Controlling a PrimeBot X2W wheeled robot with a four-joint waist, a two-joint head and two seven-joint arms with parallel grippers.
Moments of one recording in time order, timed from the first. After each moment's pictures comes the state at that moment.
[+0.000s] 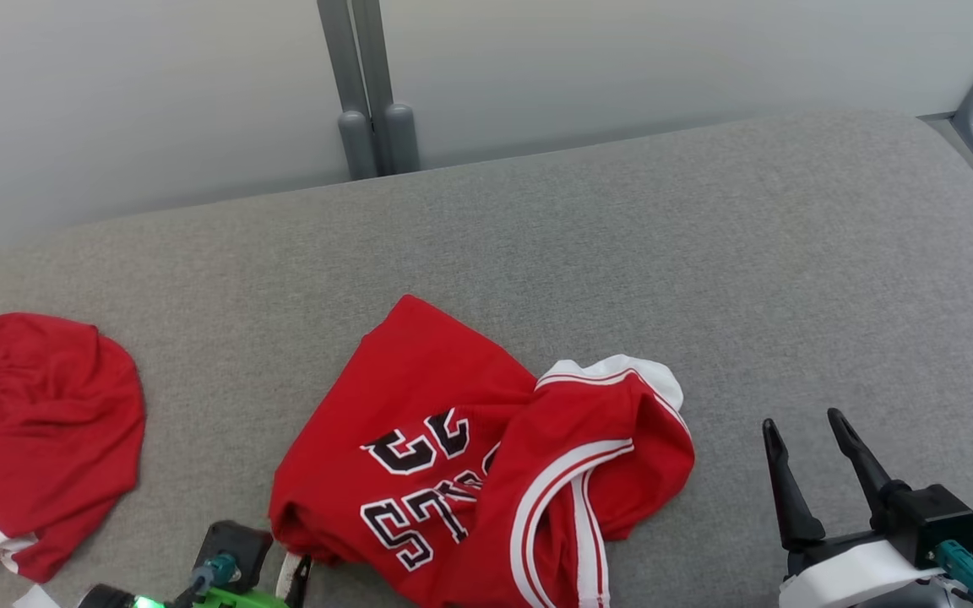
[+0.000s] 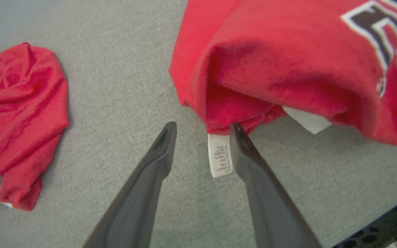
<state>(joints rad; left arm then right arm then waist) 0.01 0.51 -0.55 0.01 -0.37 0.14 0.32 0.10 -0.10 0.03 0.09 0.11 0.13 -0.26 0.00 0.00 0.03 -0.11</state>
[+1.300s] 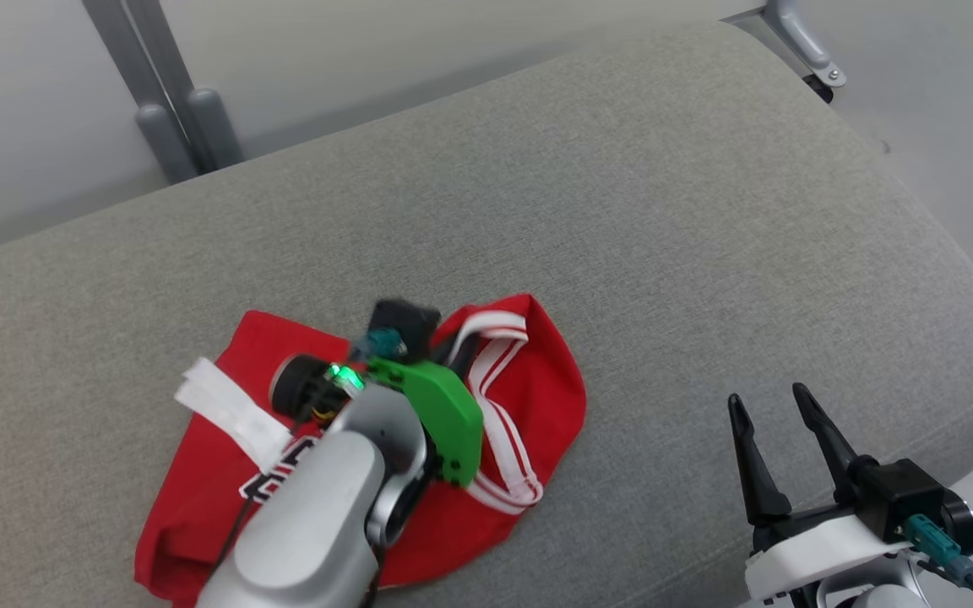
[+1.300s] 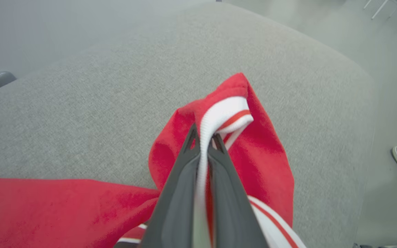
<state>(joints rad) -0.50 0.08 -0.65 0.46 -0.44 0.00 0.19 0.04 -0.08 0.08 0.10 0.13 0.13 -0.26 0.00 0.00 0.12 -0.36</state>
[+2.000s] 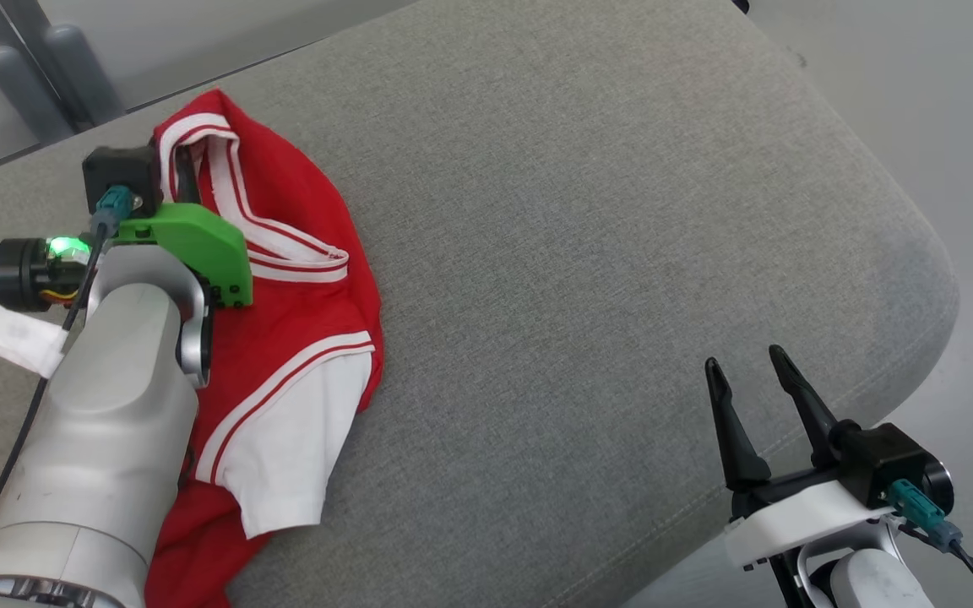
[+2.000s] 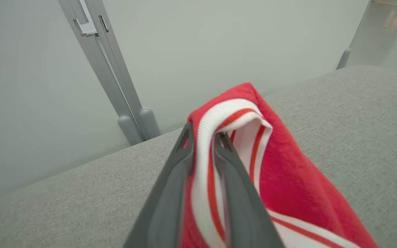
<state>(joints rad) -0.92 0.19 -0.43 1.05 -0.41 0.13 -0.24 -0.05 -0.06 0.11 0.12 0.15 0.13 -0.26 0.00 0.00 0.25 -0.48</state>
